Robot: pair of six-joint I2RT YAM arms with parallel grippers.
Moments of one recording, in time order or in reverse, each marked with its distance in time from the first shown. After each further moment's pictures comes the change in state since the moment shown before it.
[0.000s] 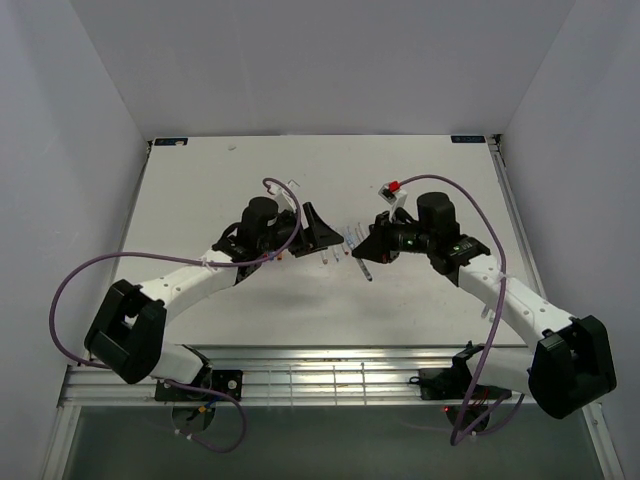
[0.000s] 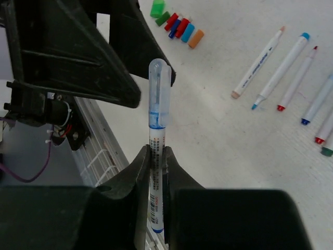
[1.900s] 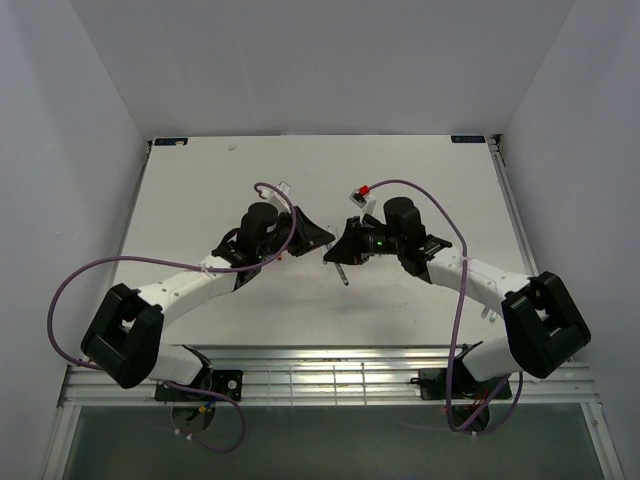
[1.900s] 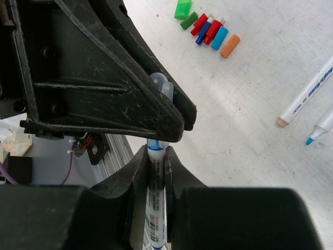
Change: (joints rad) left arm -0.042 -0.029 -0.045 0.066 -0.165 -0.111; right arm 0.170 0.233 -0.009 0.322 0.038 0.201
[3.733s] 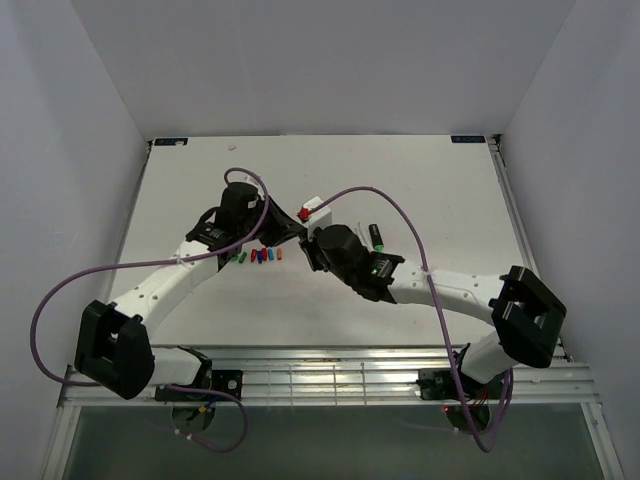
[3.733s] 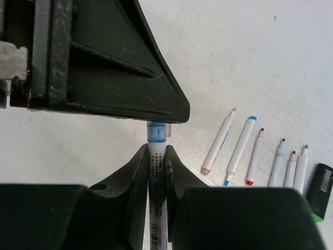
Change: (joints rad) left arm 0.169 -0.069 0.179 -0.496 -0.077 0.003; right arm 0.444 0.100 0.190 -0.087 0.982 -0.345
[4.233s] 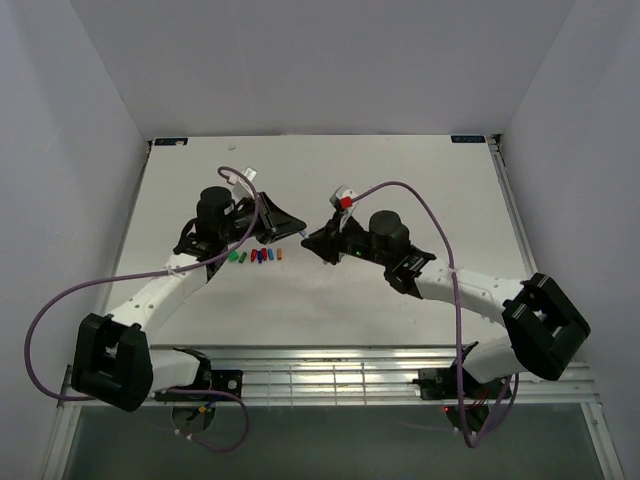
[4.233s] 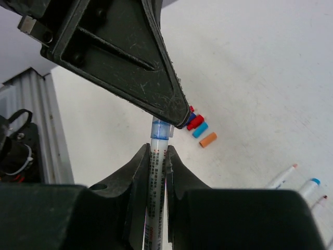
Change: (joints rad) left arm 0.114 -0.061 -0.145 0.355 0.372 0.039; right arm -0.220 -0.106 -0.197 0.362 -0.658 0.037
